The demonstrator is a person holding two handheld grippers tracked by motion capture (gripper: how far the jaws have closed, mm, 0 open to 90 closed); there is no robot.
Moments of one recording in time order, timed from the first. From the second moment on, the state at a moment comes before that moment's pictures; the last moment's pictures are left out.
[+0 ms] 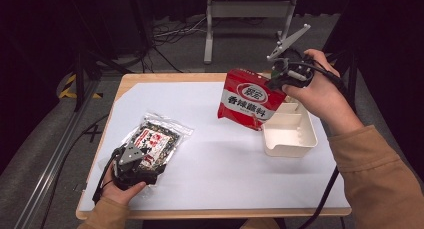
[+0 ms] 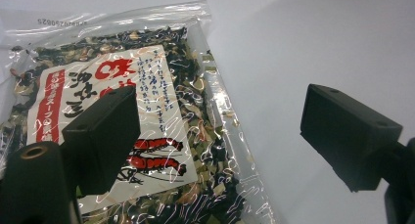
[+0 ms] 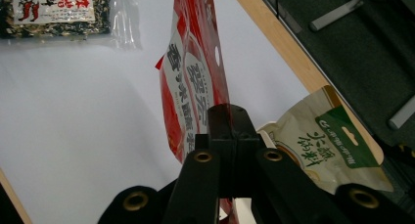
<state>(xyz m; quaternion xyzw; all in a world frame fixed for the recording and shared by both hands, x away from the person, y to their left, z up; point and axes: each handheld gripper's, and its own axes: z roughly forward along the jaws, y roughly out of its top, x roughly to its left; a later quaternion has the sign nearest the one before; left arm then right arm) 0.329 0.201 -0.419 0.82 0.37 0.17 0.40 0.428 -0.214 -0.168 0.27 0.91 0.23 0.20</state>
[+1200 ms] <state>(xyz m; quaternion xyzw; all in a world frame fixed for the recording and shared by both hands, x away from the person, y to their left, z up) 0.325 0.205 -0.420 0.82 0.38 0.18 0.40 0.450 -0.279 -0.164 0.26 0.90 0.24 0.25</state>
